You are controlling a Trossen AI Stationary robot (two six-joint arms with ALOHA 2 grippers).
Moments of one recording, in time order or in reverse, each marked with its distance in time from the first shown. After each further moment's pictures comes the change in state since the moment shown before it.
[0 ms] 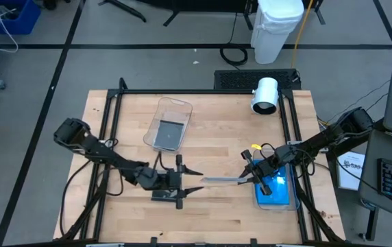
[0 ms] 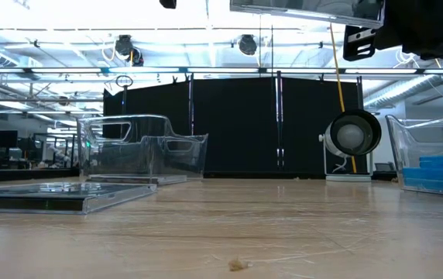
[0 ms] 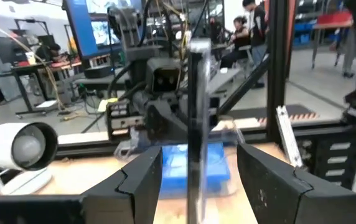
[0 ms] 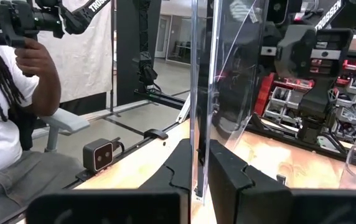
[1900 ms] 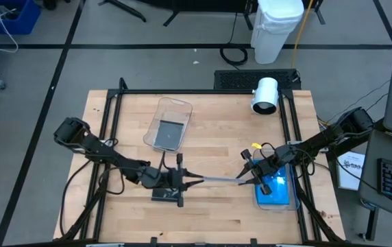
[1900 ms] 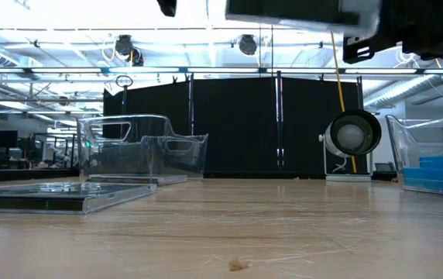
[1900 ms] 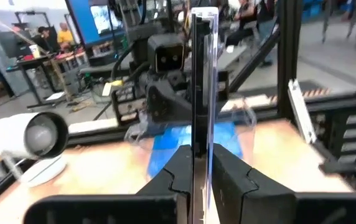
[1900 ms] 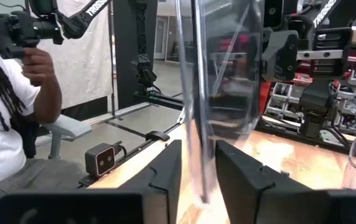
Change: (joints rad) left arm 0.012 -0.011 0.000 -0.089 -0.009 0.027; right arm 0.000 -0.001 0.001 0.000 0.002 0.050
